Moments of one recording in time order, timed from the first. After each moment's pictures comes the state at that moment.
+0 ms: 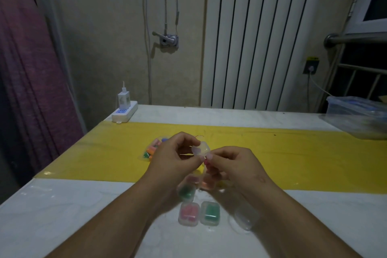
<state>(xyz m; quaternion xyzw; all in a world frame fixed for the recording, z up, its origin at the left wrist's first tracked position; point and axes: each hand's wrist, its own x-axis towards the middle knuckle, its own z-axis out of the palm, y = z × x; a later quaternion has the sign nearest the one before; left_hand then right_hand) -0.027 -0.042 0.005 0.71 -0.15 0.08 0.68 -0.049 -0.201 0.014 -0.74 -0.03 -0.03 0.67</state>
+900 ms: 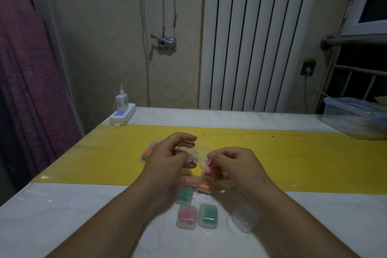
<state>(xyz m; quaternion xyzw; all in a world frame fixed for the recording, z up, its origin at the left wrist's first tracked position) -0.035 -0.042 0.017 0.68 -0.11 0.04 0.72 -0.041 -0.203 0.013 -0.74 -0.01 -0.05 0.68</state>
